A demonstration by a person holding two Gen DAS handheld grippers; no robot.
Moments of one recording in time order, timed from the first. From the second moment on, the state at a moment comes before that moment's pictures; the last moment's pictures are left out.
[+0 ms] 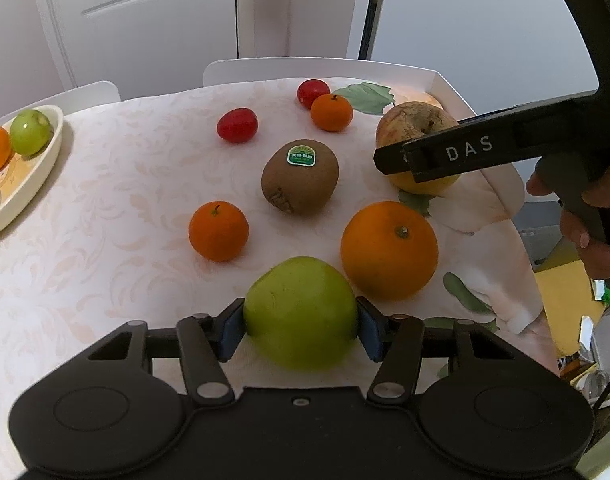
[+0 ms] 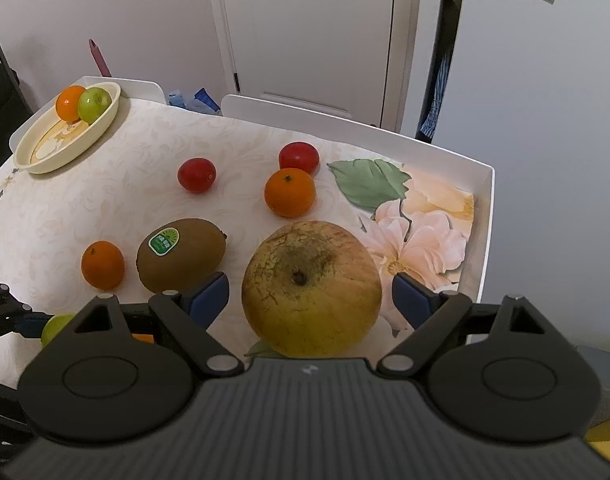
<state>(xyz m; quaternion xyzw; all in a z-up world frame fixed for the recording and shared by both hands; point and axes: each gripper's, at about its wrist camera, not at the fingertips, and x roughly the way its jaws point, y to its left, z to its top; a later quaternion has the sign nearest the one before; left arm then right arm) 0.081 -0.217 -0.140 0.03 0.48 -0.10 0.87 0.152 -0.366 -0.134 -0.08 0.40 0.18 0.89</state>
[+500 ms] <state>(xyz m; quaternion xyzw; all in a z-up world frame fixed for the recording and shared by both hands) 0.073 -0.200 -0.133 0.02 0.47 -0.07 0.88 0.153 -0.357 -0.139 -0.11 0.40 0.16 0.89</state>
